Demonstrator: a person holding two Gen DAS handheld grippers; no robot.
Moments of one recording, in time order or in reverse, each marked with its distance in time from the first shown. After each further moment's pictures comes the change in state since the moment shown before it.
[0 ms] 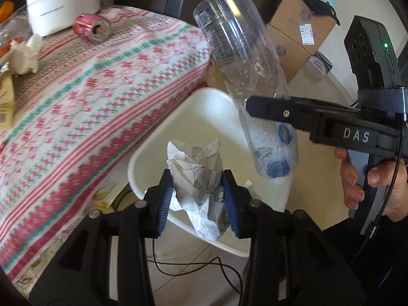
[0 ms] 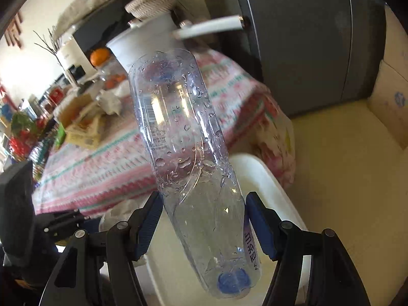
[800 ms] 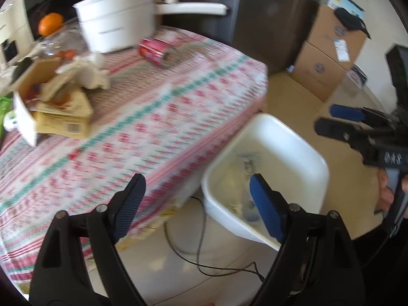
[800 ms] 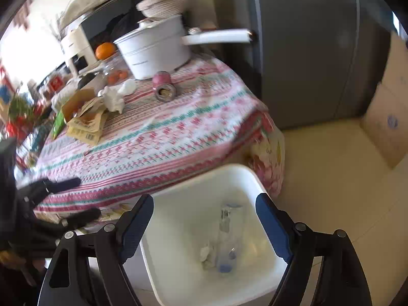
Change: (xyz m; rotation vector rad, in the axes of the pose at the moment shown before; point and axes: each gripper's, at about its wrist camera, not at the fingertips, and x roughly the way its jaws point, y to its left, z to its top) left arm -0.067 0.043 0.014 -0.070 -0.079 0.278; right arm -0.029 0.027 0.018 -0.116 -0.017 -0.073
